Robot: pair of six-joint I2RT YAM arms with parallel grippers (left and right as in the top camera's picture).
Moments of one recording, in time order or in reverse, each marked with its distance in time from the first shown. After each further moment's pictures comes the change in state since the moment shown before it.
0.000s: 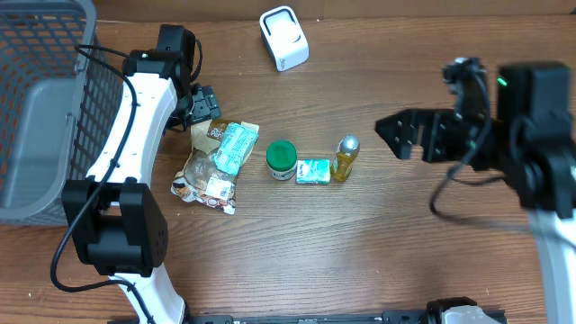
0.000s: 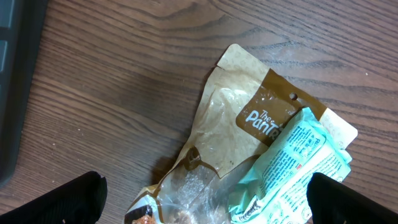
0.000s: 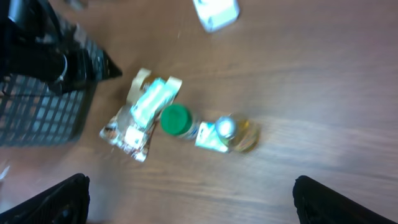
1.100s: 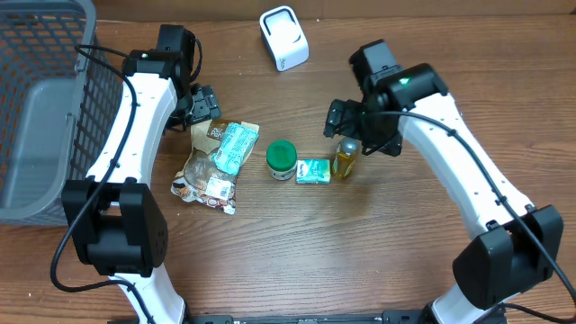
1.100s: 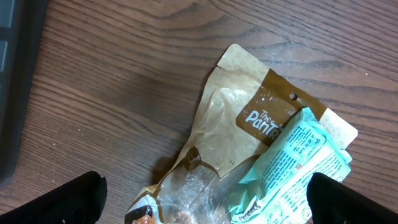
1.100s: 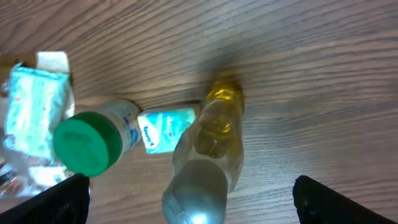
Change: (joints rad) left arm 0.000 0.000 0.000 0.000 0.000 0.000; right arm 0.264 0.506 -0.008 0.055 0.345 0.478
